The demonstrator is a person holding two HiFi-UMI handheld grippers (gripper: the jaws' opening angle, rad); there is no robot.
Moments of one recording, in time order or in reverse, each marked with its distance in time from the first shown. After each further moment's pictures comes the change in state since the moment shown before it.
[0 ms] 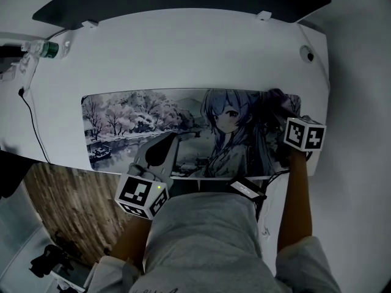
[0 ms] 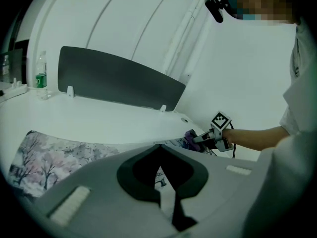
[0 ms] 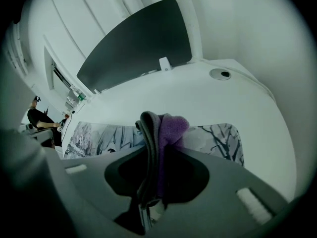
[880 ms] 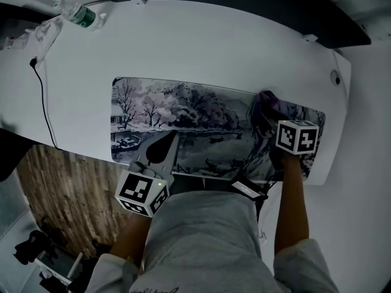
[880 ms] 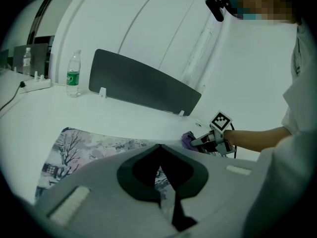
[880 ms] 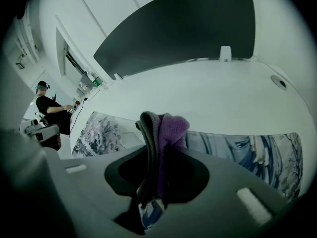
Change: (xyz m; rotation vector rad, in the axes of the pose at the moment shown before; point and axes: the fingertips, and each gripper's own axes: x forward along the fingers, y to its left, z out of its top) left arm -0.081 0.112 -0.013 -0.088 -0.046 0.067; right arm 0.066 0.166 0.001 -0.135 0.091 0.075
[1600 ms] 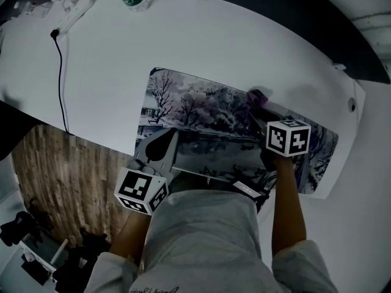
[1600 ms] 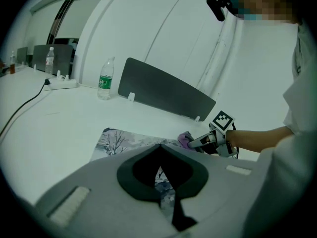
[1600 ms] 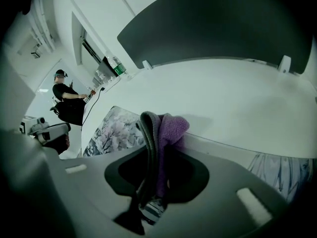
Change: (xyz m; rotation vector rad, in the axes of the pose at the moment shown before) left arm -0.063 0.097 -0.005 -0.075 -0.050 0.106; right arm 0.072 0.146 0.024 -0.150 0.067 0.124
